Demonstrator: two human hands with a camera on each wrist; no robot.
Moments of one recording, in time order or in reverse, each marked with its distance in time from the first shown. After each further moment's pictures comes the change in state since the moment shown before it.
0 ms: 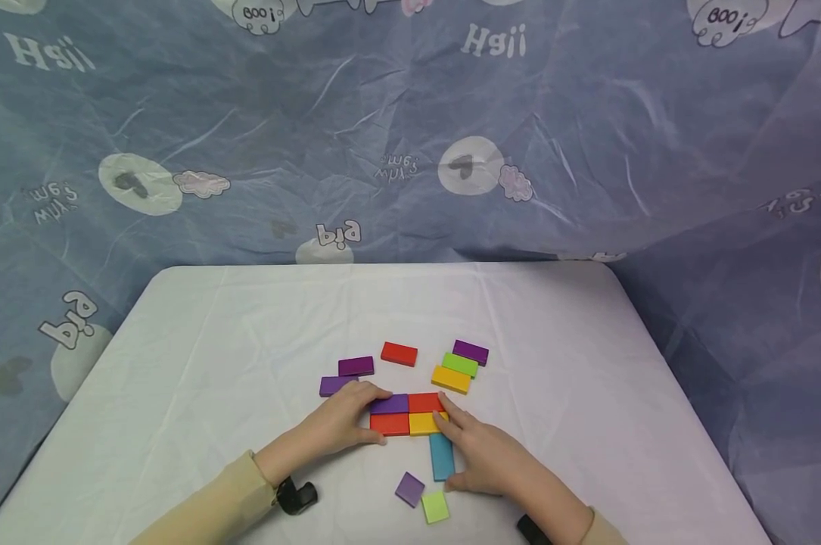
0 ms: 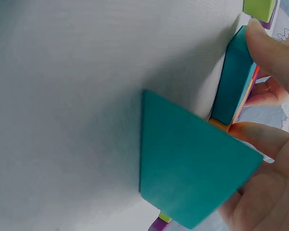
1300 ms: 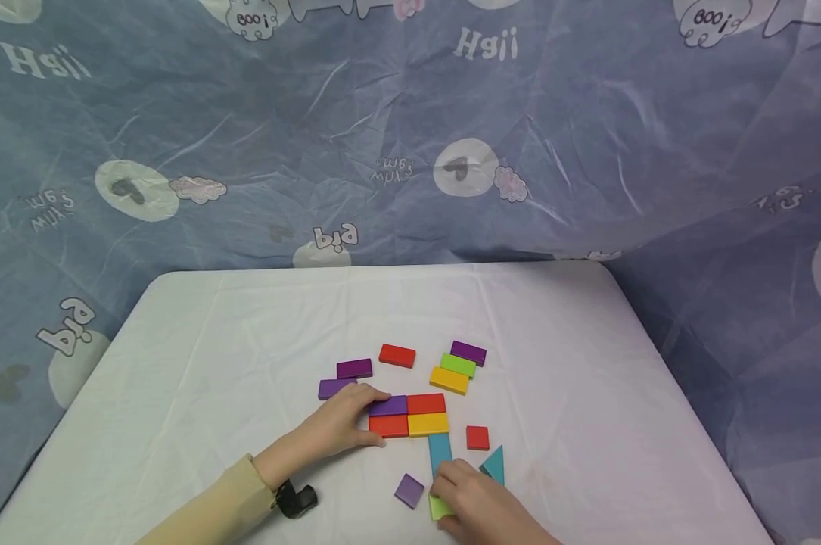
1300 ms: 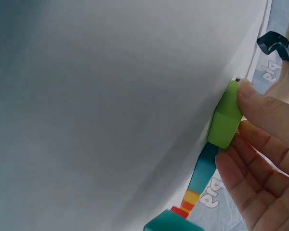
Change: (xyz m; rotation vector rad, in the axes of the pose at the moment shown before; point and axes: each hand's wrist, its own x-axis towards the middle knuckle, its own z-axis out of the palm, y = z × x) left_hand -0.001 0.001 -0.001 -0.010 0.006 0.024; right_hand -0.040 -0.018 0.027 -0.019 0.076 -0.256
